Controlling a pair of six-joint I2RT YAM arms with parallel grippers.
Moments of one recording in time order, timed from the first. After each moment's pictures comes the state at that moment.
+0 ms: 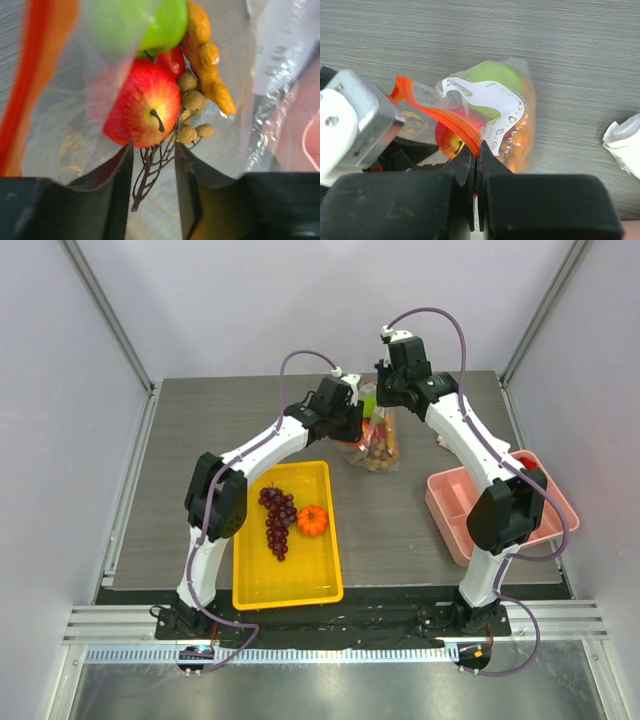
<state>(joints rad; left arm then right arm) -0.65 2.15 1.89 -0.43 0.11 -0.34 0.37 1.82 1.82 -0.62 0.11 0.19</state>
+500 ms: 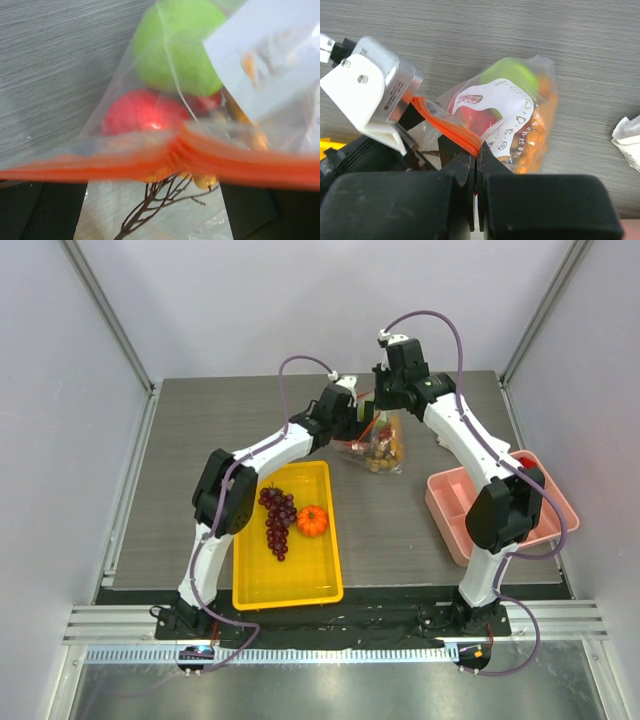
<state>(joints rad) -0.65 2.21 1.83 -0.21 -0.01 -0.39 0.38 1.83 1.82 -0.64 0.07 0.20</state>
